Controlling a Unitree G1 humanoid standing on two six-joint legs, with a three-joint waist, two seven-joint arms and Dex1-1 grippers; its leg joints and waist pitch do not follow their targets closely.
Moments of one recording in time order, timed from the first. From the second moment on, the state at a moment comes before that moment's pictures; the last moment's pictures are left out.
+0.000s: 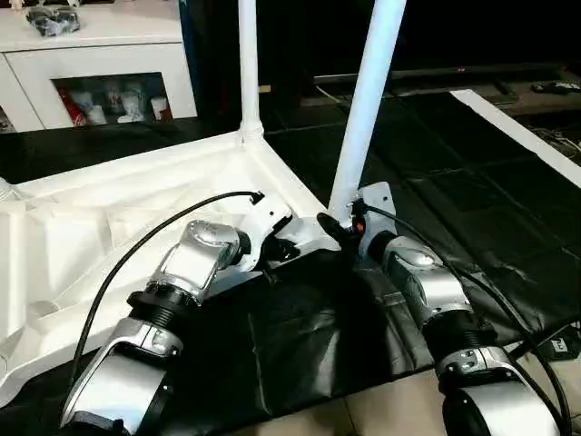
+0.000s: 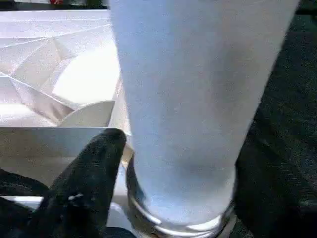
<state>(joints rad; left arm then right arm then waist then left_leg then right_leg) -0.70 0.21 -0.23 0.60 0.08 0.46 -0.87 -0.61 -0.06 0.00 0.72 0.08 0.12 0.46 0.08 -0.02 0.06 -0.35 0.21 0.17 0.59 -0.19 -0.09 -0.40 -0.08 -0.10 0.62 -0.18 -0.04</state>
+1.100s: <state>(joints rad) -0.62 0.50 -0.36 0.52 0.03 0.10 -1.41 -0.52 -0.37 0.20 0.58 0.16 0.02 1.33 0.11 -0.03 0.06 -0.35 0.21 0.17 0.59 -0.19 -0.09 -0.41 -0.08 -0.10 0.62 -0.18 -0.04</state>
